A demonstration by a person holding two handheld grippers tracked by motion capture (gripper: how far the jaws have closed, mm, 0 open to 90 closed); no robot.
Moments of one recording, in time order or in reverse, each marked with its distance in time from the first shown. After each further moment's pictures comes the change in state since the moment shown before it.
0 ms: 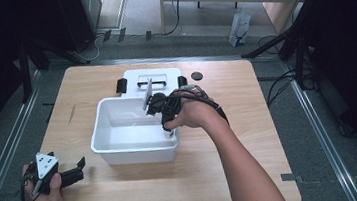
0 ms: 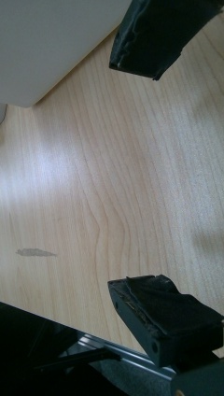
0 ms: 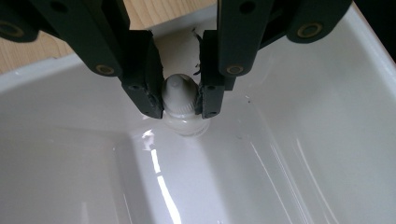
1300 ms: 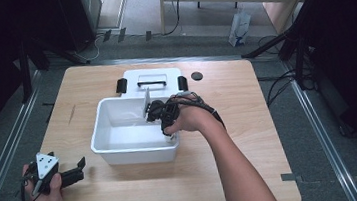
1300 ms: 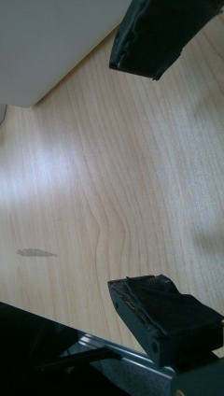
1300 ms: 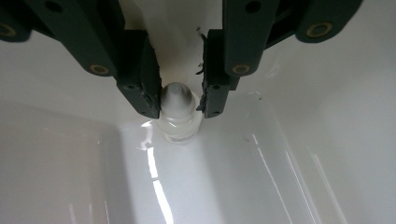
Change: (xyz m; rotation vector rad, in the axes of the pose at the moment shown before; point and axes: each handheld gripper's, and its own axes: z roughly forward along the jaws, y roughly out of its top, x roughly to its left) left arm -0.001 0.000 0.000 0.001 0.001 0.004; right arm 0.001 0.003 0.027 0.030 -0.003 -0.065
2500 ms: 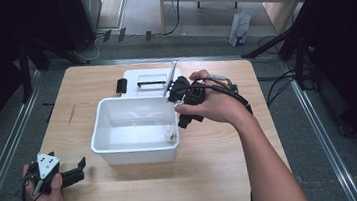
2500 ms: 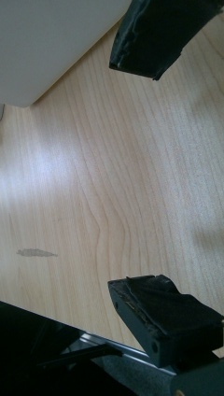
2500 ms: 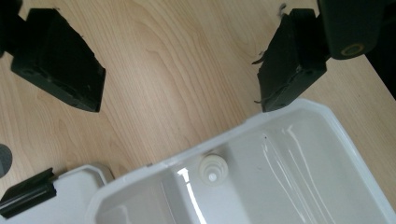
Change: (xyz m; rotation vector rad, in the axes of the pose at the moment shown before) left arm -0.002 0.000 0.000 0.005 0.008 0.015; right arm -0.009 -0.058 -0.089 -0.099 -0.071 0.127
